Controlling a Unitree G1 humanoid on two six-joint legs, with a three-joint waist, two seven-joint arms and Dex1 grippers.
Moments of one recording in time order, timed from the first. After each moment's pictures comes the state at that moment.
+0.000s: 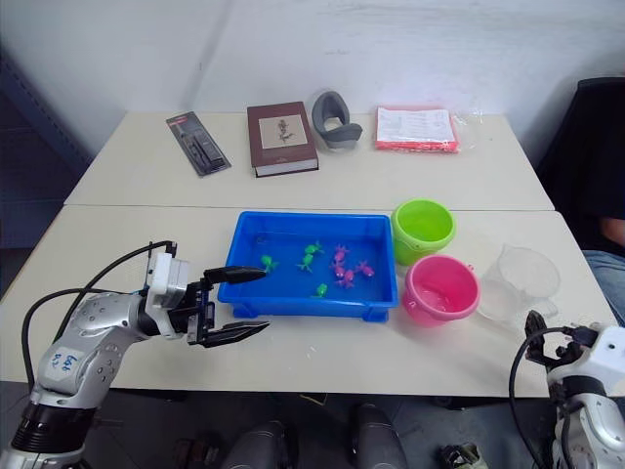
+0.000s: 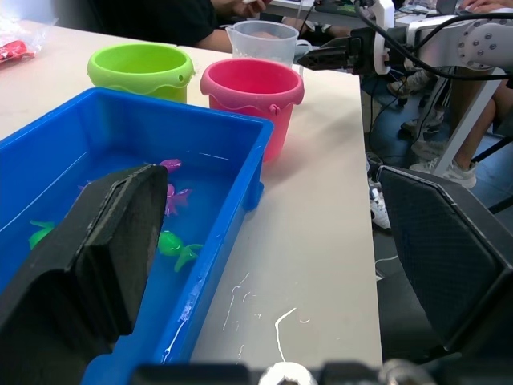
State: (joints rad) left arm -0.15 0.62 0.05 -0.26 -0.59 0.26 -1.07; right arm 0.22 -0.35 -0.63 -0.13 0.50 0.24 0.16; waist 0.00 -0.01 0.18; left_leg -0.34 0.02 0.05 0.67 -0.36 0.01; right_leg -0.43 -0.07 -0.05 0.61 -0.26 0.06
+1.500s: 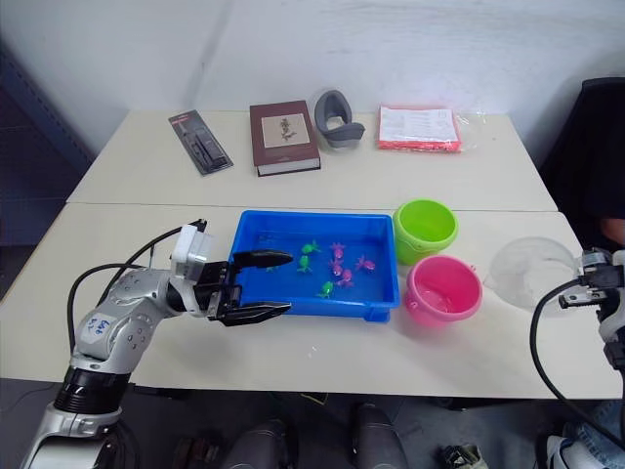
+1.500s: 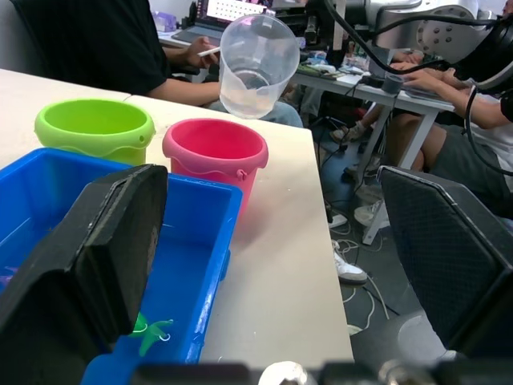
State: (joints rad) left arm -0.36 0.50 -0.02 -0.14 -0.64 0.37 -1.13; right arm 0.29 -0.77 -0.68 -0.58 0.37 0.51 0.23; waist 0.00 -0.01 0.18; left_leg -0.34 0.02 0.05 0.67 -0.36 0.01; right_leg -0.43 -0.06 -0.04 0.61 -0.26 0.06
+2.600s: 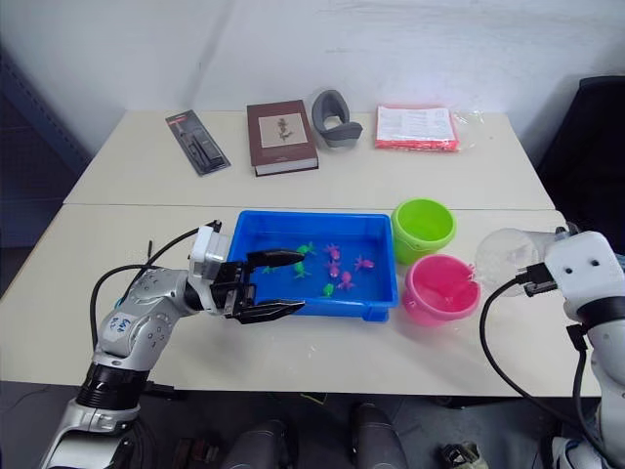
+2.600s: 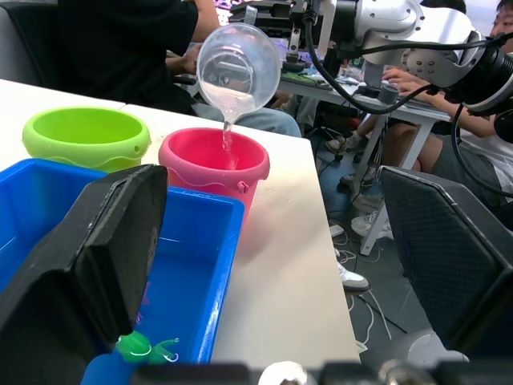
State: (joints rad) left arm -0.37 0.44 -0.05 -0.11 -0.60 0.34 -1.12; right arm 0.18 -0.72 -0.49 -0.54 -0.09 0.30 0.25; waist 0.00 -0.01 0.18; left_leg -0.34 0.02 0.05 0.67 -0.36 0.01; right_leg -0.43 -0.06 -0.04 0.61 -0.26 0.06
